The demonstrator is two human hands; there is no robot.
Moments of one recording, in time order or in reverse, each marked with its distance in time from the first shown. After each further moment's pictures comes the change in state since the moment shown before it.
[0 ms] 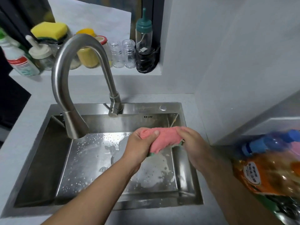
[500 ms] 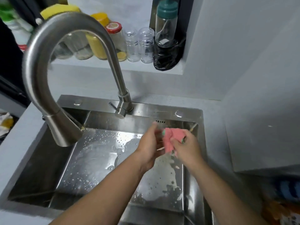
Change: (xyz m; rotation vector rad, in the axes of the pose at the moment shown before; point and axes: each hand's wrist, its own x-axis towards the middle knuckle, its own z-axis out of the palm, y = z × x) left_hand 0.079 -0.003 0.025 -0.216 0.131 -0.268; right_hand 0.088 0.036 0.040 -0.255 -0.027 -0.043
